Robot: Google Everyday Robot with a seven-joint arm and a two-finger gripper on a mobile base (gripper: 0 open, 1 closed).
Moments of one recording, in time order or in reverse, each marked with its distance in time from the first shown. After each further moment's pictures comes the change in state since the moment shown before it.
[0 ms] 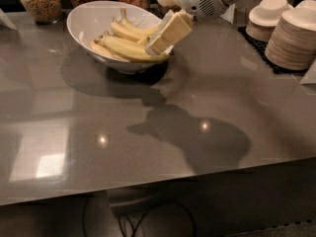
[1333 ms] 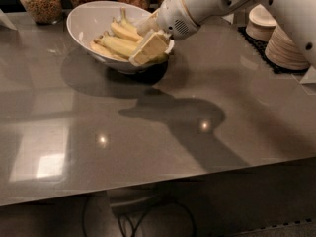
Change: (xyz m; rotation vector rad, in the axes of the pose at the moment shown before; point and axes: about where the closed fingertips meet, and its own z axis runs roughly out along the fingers) arm 0.023 0.004 0.076 -0.133 0.009 0.070
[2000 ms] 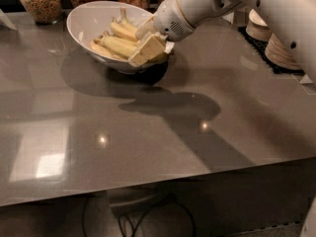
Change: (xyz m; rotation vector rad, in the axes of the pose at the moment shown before) arm 0.006 -0.008 0.017 -0.026 0.016 0.016
